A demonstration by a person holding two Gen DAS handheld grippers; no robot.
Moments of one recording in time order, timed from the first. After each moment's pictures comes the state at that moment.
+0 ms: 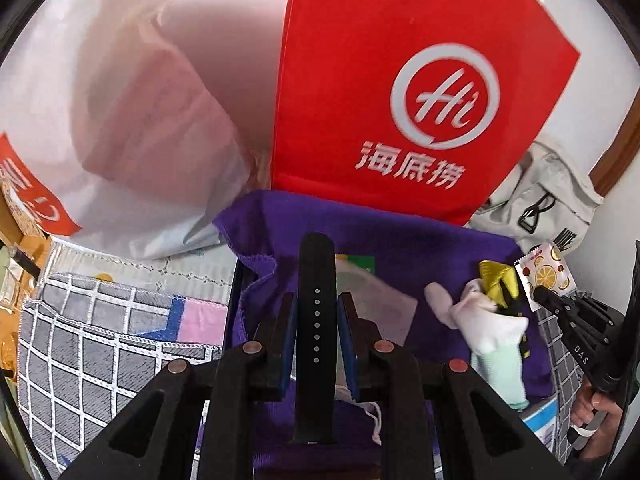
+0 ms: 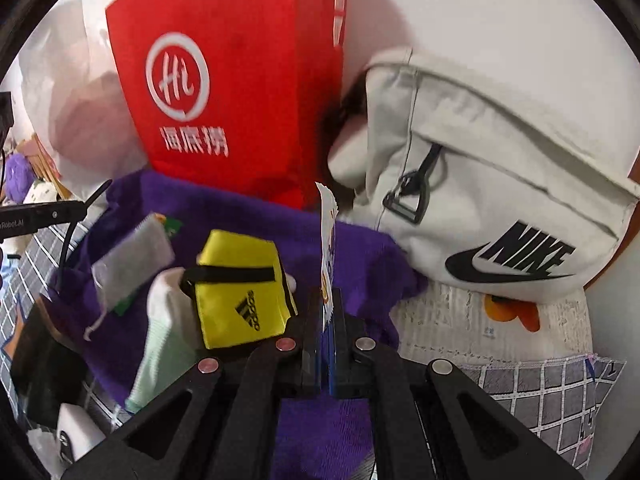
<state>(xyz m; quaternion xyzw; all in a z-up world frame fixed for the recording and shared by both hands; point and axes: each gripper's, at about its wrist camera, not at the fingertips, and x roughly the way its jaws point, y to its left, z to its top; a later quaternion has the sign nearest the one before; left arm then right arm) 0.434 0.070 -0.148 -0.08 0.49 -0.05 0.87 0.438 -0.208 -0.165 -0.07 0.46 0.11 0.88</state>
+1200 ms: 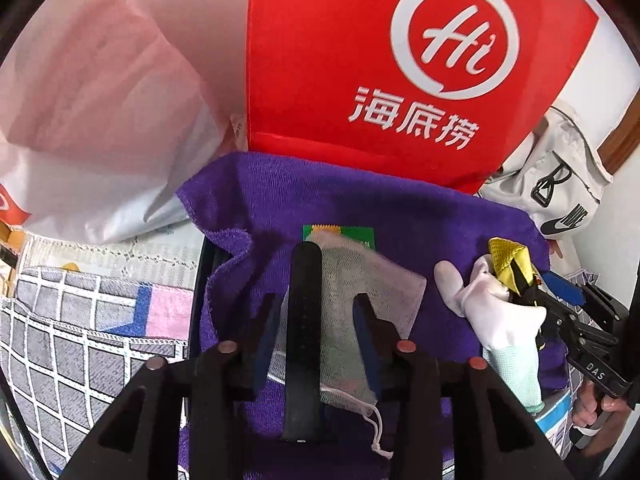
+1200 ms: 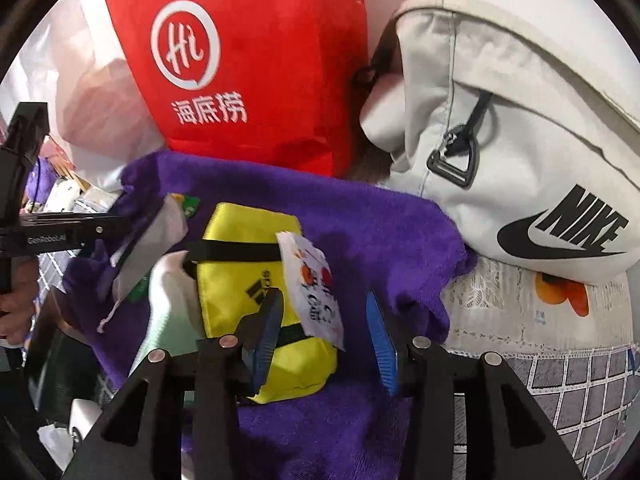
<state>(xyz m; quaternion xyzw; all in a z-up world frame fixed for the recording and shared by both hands) 0.451 0.052 -0.180 -0.07 0.52 -0.07 0.85 0.443 -0.203 -0.182 -0.03 0.49 0.16 0.86</state>
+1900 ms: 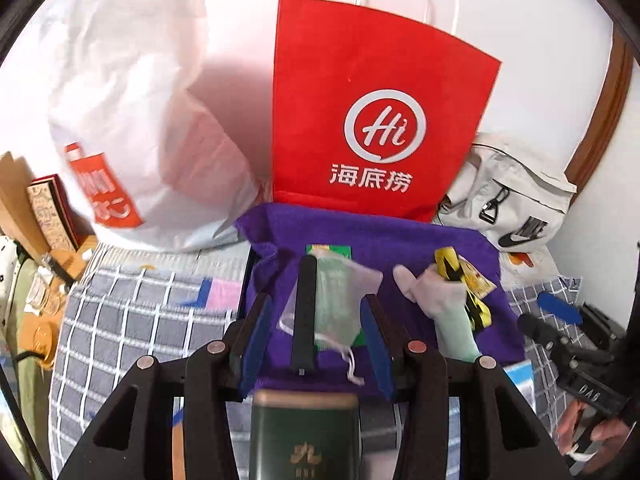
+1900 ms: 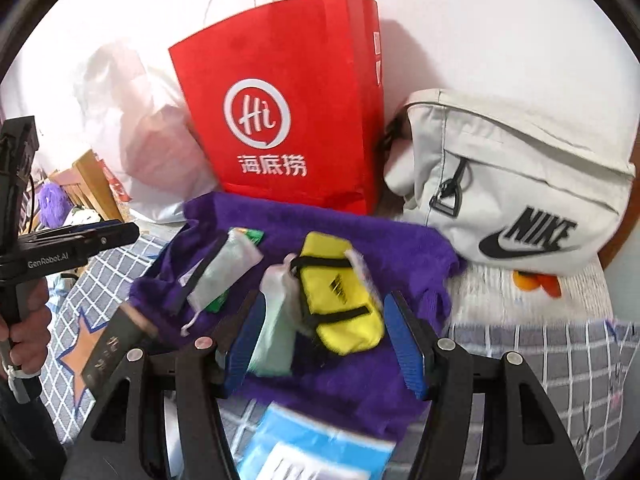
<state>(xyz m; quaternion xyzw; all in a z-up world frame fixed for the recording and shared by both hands) 0.350 0.059 -0.090 -0.05 0.44 -0.04 0.90 0.361 -0.192 -0.112 0.01 0.43 0.15 0.89</state>
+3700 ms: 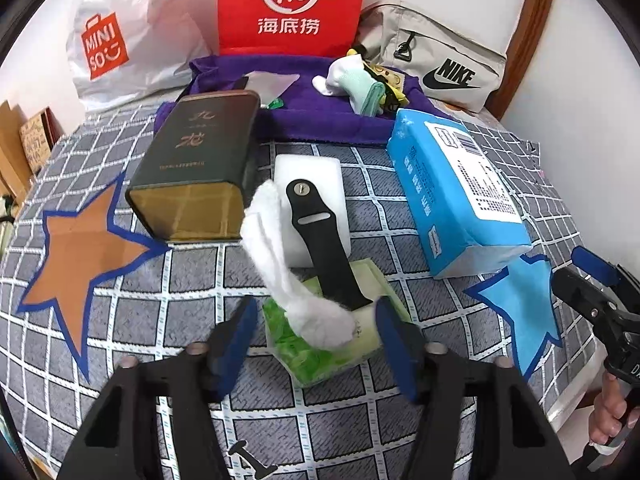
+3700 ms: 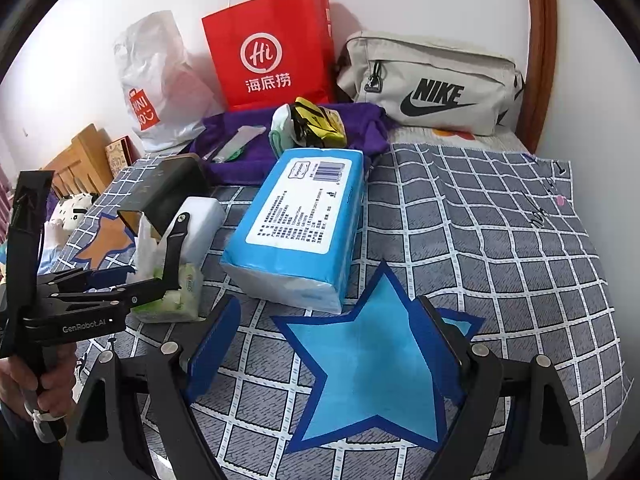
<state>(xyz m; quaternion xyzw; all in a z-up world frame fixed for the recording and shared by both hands) 0.149 -0.008 -0.182 -0.02 0.49 -0.08 0.87 0.125 -0.227 -0.137 0.02 0.45 0.08 0.89</state>
